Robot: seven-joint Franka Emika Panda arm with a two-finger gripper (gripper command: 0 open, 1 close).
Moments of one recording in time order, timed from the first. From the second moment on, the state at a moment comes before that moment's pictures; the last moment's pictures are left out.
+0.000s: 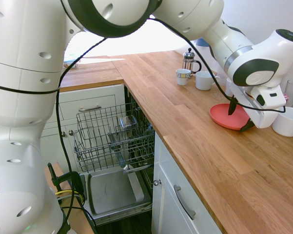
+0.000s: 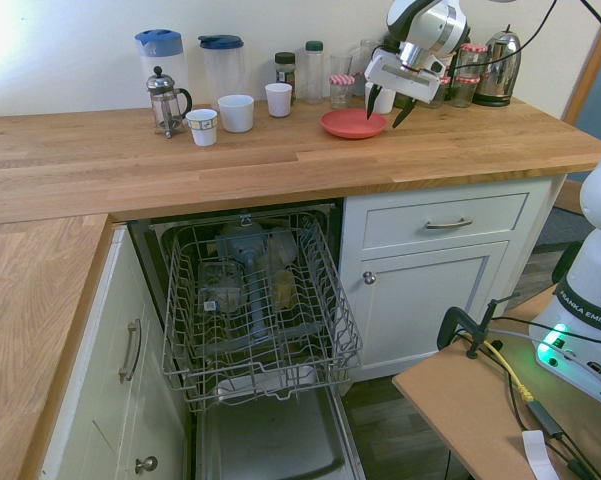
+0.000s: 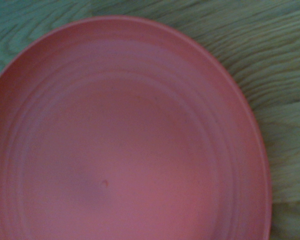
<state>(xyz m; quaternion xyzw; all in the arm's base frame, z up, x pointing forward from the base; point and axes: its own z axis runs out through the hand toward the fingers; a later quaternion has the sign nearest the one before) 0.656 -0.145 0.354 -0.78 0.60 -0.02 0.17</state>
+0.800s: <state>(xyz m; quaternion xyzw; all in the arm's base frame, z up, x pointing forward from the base) 0.678 -0.161 0.337 -0.75 0.63 -0.02 0.20</state>
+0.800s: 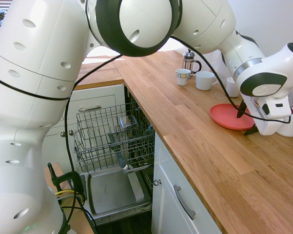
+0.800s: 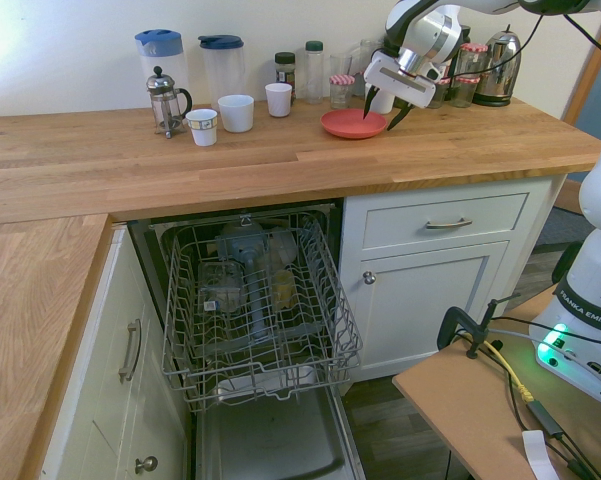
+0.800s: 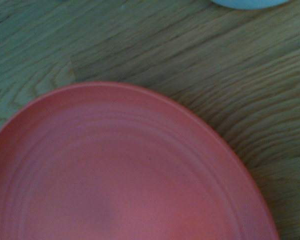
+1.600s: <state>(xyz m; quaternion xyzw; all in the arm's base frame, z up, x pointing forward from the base) 0.680 -0.169 0.331 -0.76 0.62 -0.01 0.20</state>
